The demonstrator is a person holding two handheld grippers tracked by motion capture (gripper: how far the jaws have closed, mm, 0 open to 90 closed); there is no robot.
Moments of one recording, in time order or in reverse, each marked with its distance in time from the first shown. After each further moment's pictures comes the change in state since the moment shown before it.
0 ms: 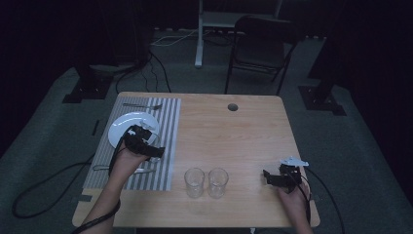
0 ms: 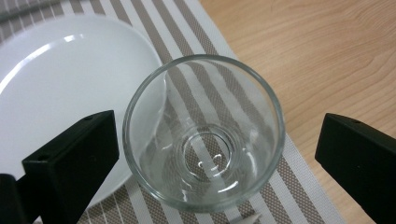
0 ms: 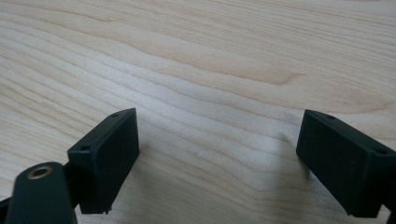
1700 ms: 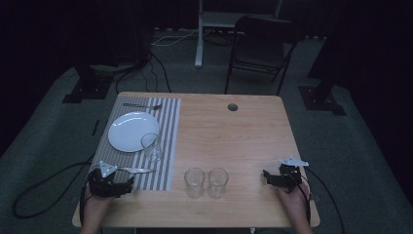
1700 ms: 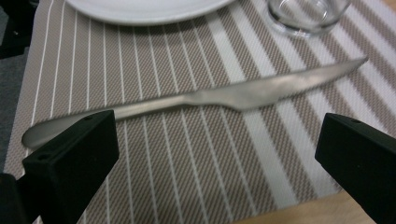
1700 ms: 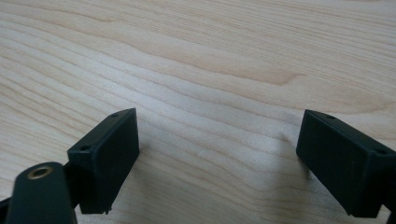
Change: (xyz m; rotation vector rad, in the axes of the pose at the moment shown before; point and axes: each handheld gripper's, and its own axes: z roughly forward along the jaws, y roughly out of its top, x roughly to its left) left arm 0.022 -0.162 -0.023 -0.109 0.146 -0.195; right arm 0.000 0.000 0.000 0.000 0.000 0.002
